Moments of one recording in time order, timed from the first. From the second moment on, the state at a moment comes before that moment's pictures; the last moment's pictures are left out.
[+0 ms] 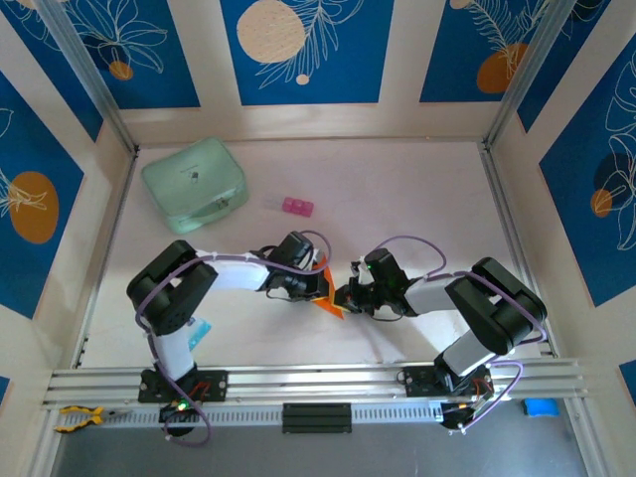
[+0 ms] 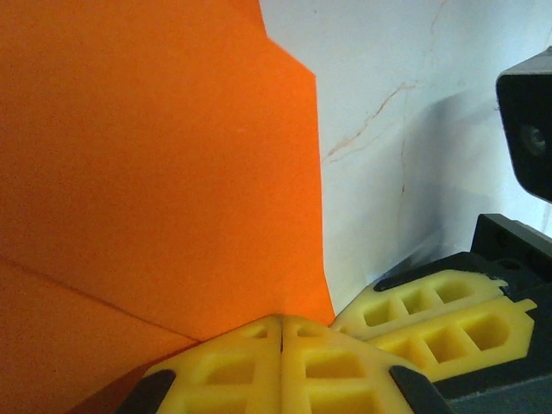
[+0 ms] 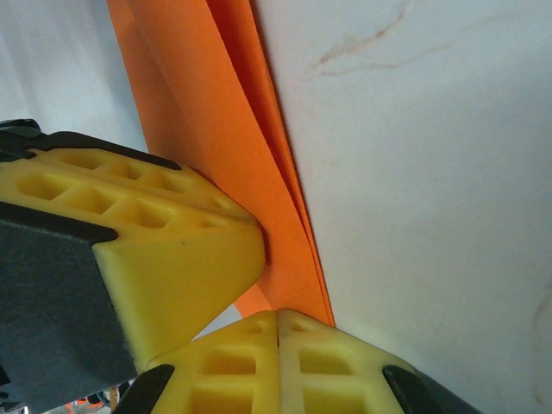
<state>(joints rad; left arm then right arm) -0.79 1.81 0.88 -0.07 0.49 -0.83 0.62 1.56 0.40 0.29 -0.60 0.99</state>
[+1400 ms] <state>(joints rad) -0.67 1.82 0.92 -0.12 0.47 -0.79 0.65 1.71 0.68 0.02 -0.59 0.92</state>
